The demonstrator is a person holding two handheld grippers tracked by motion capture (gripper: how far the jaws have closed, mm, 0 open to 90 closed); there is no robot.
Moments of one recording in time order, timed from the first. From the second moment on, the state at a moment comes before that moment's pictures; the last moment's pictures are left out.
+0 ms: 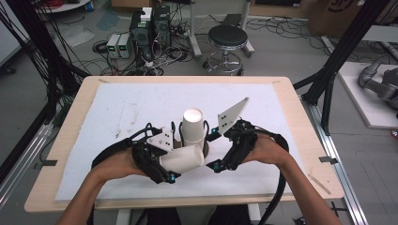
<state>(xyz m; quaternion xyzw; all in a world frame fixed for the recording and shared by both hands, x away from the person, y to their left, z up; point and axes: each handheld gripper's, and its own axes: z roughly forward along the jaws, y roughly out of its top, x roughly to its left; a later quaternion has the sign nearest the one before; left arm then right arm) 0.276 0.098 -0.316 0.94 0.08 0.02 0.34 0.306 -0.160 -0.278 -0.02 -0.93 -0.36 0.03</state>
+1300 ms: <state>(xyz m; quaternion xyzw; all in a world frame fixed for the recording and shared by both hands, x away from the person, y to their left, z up) 0.277 0.078 -0.309 0.96 0.06 0.03 0.27 0.298 -0.099 -0.281 0.02 -0.96 -0.27 0.02</state>
